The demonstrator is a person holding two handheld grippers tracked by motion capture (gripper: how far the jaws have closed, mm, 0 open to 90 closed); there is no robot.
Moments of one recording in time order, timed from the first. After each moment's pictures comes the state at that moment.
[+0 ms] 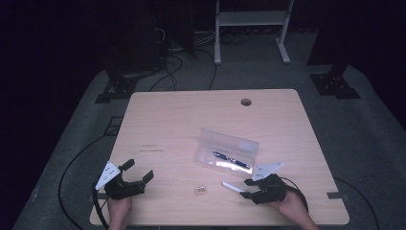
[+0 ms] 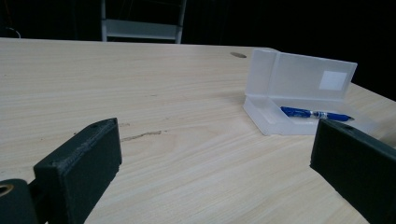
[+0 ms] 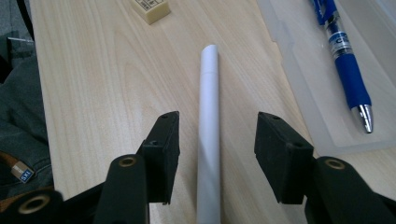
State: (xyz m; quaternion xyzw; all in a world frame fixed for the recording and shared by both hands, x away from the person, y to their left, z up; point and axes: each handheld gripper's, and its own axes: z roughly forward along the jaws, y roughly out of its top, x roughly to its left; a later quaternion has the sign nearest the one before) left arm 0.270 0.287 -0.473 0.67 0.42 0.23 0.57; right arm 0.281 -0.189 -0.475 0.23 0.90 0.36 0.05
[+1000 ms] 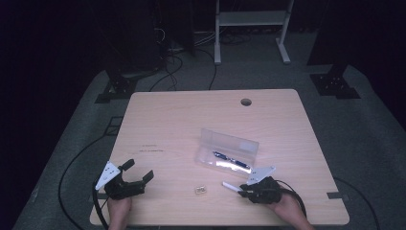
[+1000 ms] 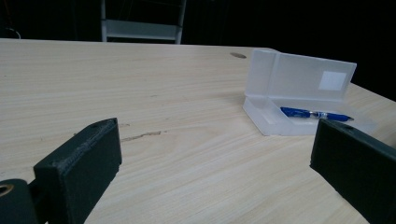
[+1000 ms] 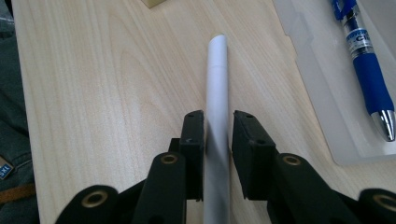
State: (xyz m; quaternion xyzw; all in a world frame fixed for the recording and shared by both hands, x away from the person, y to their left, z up) left arm 0.270 0.287 -0.473 0.66 0.42 0.23 0.57; right arm 0.277 -0.176 -0.482 0.22 0.91 0.34 0.08
